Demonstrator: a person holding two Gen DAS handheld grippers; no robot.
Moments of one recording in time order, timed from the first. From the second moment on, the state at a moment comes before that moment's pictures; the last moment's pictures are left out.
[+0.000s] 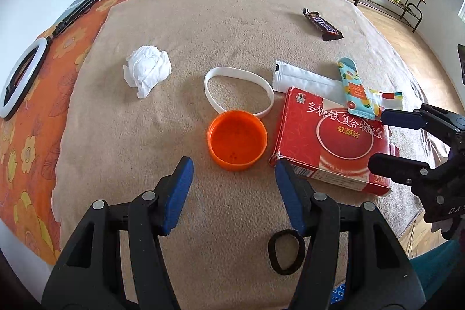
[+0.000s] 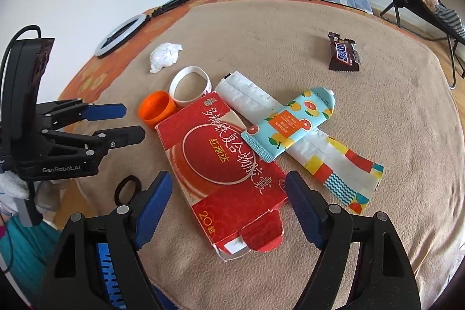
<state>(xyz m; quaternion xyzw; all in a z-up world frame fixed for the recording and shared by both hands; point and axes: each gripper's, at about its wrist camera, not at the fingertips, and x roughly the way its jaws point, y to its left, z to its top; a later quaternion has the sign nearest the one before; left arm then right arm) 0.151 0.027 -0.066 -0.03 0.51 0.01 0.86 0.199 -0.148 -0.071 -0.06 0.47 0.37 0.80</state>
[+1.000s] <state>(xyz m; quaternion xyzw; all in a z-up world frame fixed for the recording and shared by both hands) 0.166 0.042 -0.075 -0.04 0.51 0.02 0.86 0.180 -0.114 -0.081 -0.14 0.47 0.40 0.77</state>
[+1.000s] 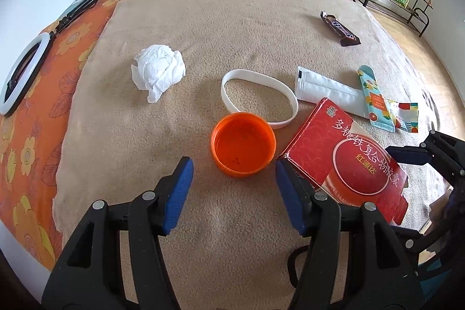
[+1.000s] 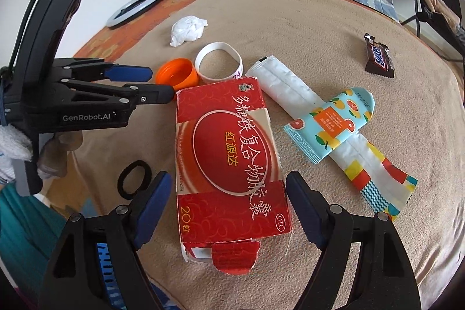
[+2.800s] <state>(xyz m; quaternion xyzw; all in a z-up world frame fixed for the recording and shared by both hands) 0.097 0.057 -0.030 -0.04 0.46 0.04 0.89 0.149 -0.098 -0.047 -0.12 0.44 0.39 0.80</state>
